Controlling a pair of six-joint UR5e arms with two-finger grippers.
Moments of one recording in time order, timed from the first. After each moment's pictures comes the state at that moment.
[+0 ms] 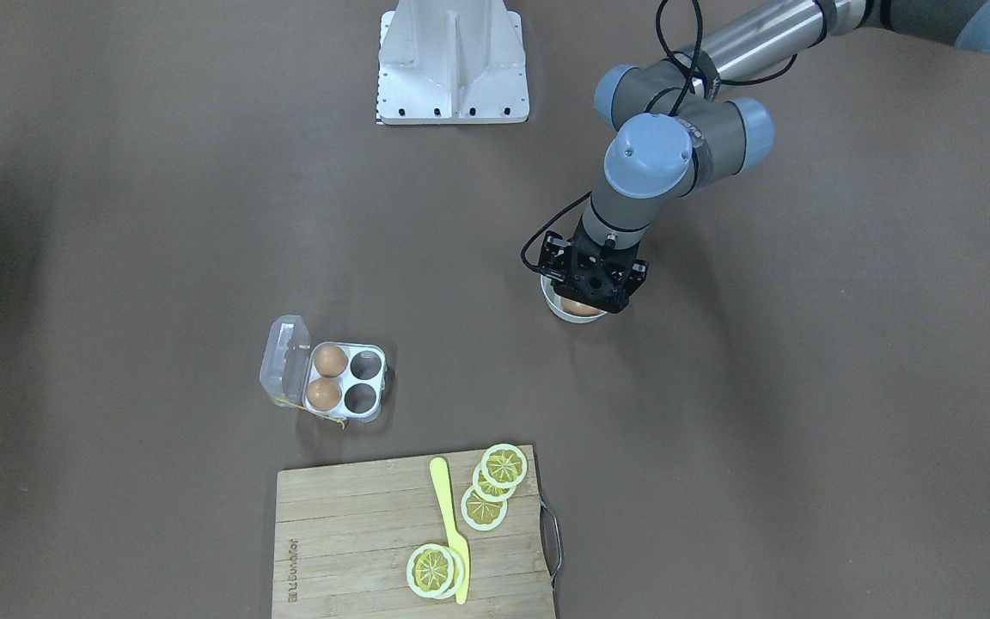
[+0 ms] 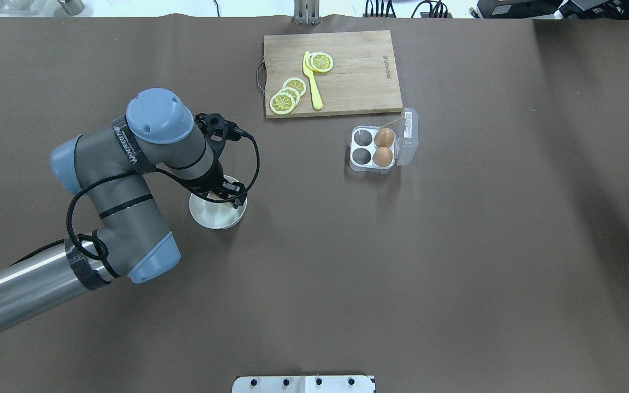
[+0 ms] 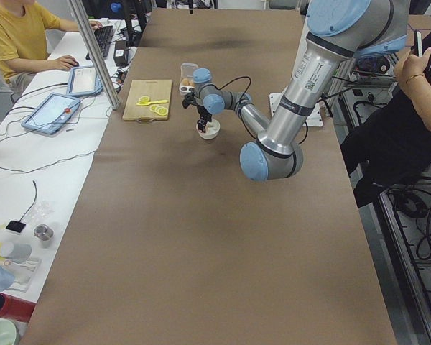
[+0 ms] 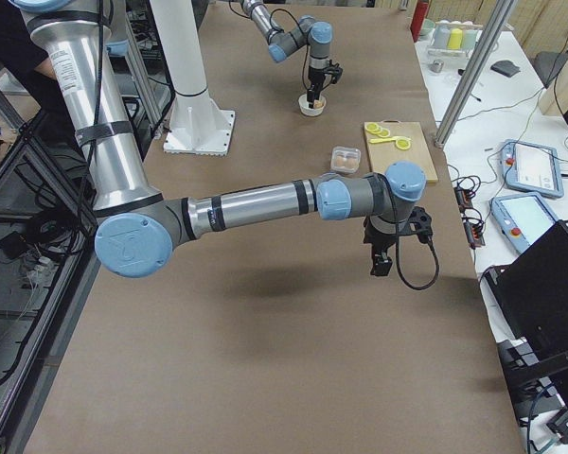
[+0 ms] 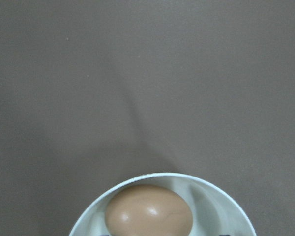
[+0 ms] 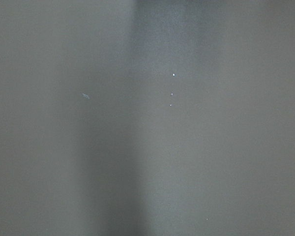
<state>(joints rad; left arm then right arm) -0.63 -2.16 -1.57 -1.74 -2.04 -0.77 1.44 -1.29 1.51 -1.65 2.35 0.06</state>
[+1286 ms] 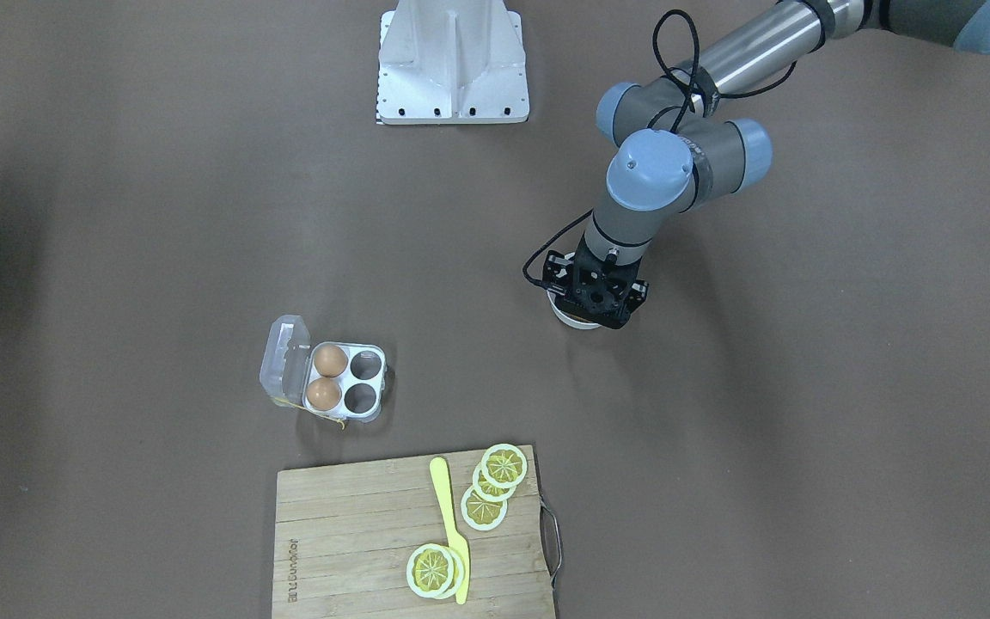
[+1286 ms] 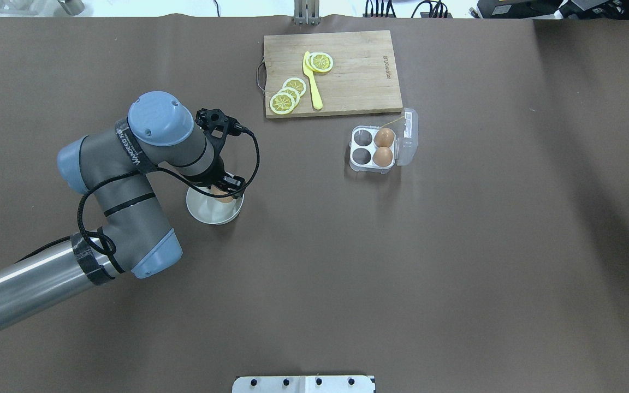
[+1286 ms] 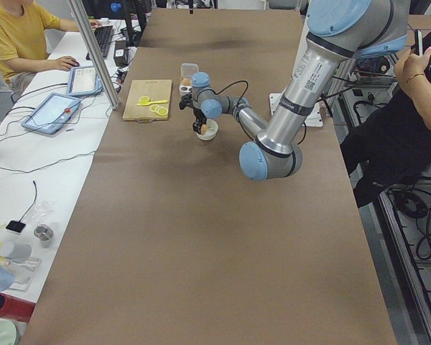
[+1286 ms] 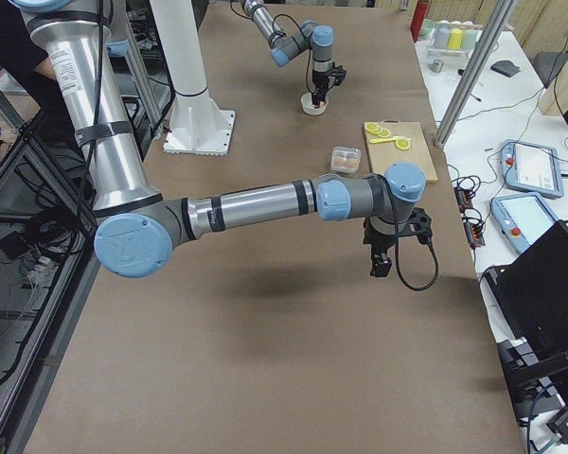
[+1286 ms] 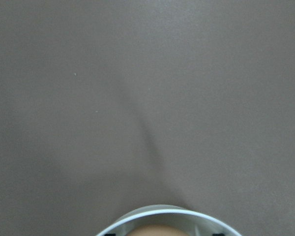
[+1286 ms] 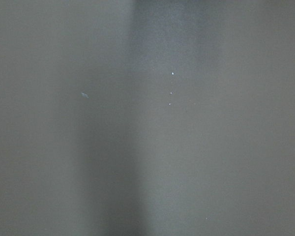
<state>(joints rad) -0.64 -2.17 -1.50 -1.84 -1.98 -0.76 1.44 -1.29 1.51 -1.65 2.35 0.06</state>
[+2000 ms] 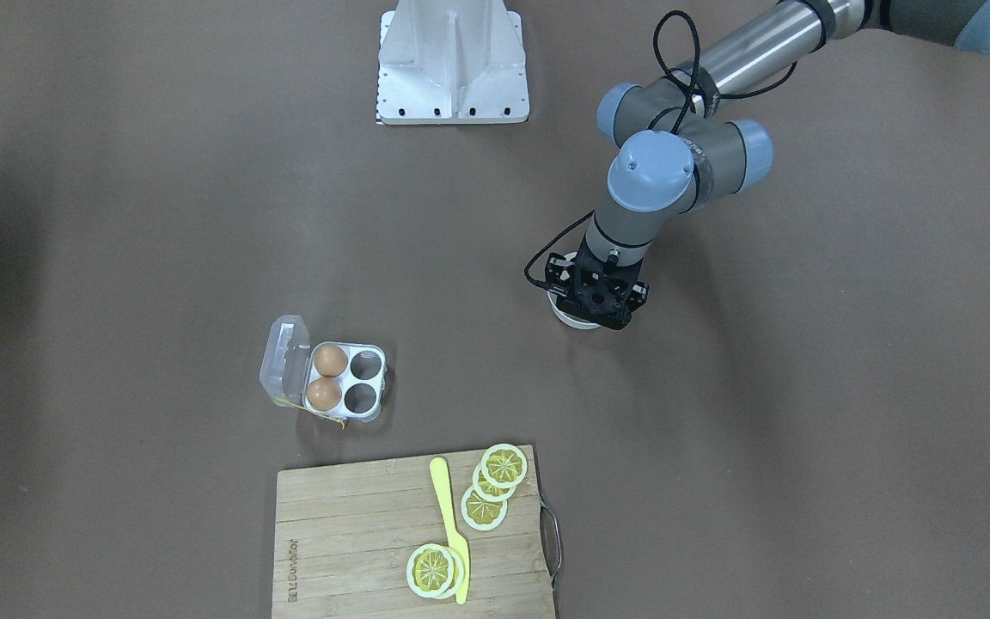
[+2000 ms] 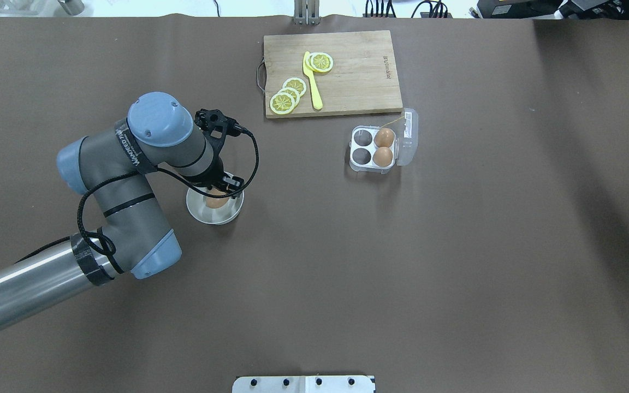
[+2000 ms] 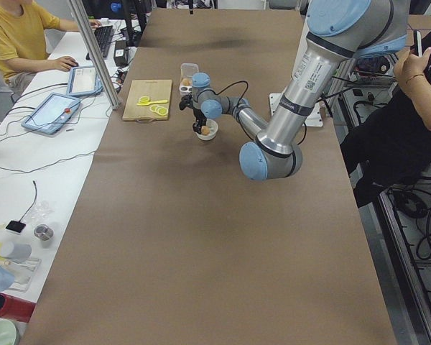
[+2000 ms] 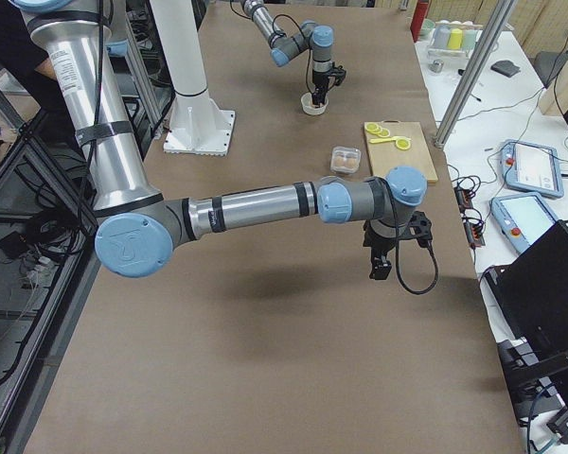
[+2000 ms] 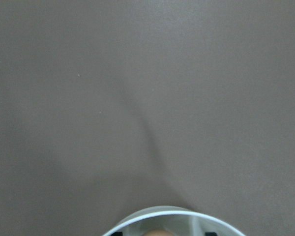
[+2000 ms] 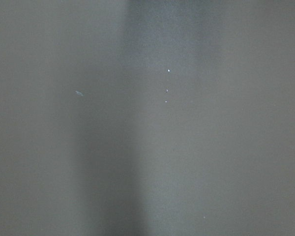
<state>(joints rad) -0.64 -2.16 -1.50 -1.84 -1.98 -0.76 1.44 -1.29 1.49 -1.65 2.35 0.06</state>
